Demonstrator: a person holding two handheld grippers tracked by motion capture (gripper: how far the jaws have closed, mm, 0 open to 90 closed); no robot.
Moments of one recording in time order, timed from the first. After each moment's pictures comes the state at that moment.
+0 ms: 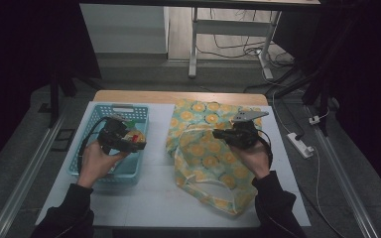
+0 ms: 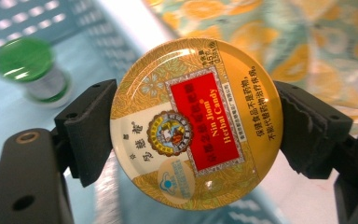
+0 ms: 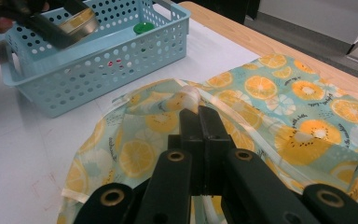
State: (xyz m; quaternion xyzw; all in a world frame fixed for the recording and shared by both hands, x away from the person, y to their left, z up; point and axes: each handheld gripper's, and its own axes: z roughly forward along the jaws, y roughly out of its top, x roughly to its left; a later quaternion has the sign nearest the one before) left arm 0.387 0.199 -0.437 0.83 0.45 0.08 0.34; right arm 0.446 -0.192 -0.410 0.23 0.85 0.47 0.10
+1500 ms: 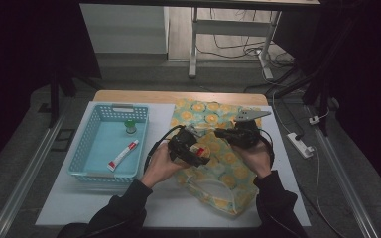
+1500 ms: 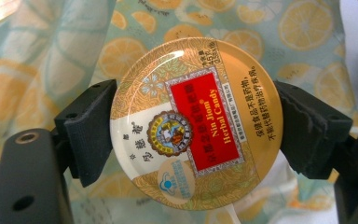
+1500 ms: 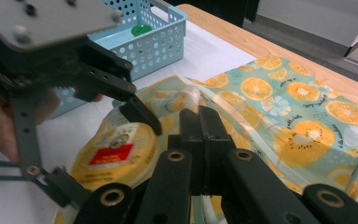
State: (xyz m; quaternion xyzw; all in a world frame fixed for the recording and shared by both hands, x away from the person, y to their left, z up) left arm 0.421 0.022 -0.458 0.88 0.30 0.02 0.37; right arm 0.448 -0.197 -0.409 0.23 0.84 0.47 0.10
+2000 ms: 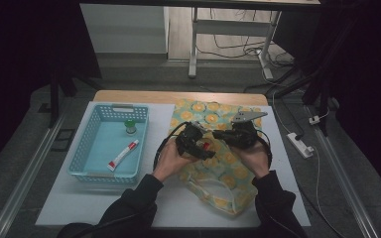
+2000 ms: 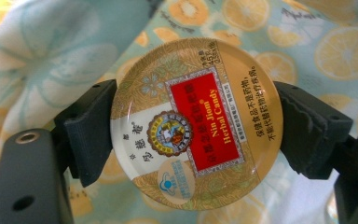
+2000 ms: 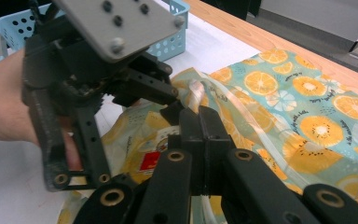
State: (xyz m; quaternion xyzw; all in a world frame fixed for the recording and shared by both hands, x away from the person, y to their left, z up) left arm 0.450 0.007 -0.475 0.87 0.32 0.03 0.37; right arm 0.451 -0.192 -0.418 0.23 0.85 0.46 0.10
